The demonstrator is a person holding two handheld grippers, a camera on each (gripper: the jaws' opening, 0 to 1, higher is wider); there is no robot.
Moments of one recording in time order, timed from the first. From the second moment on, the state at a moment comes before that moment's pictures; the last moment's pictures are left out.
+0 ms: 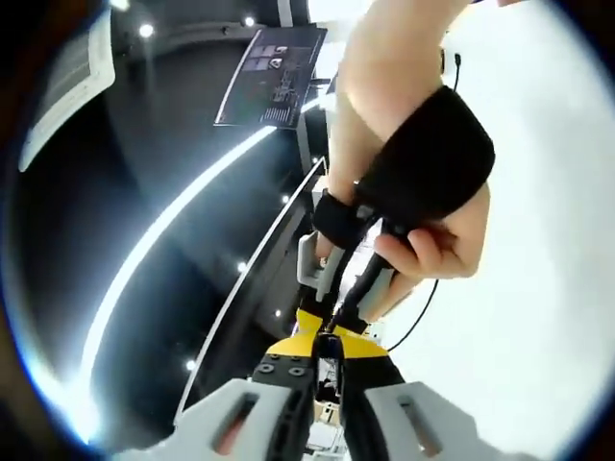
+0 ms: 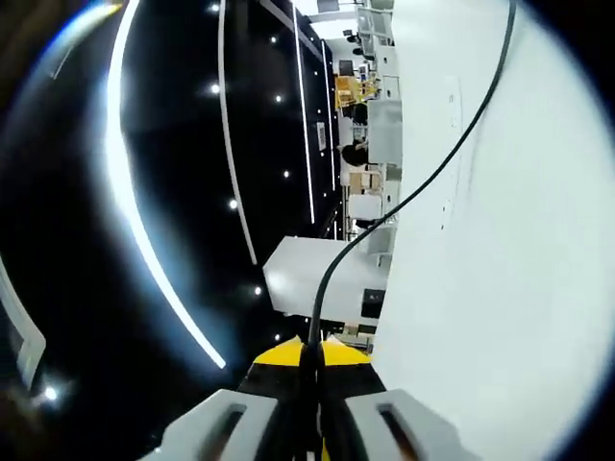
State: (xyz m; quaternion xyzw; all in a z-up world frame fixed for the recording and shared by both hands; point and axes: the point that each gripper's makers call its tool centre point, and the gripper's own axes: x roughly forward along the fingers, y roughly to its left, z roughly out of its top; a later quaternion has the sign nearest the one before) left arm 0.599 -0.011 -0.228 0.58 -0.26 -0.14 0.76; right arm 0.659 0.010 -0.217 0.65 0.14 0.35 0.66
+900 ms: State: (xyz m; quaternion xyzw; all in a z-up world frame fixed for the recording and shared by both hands) left arm 0.652 0.056 -0.236 0.09 -0.10 -0.25 0.96; right arm 0.675 0.000 -0.256 0.60 0.12 0.37 0.70
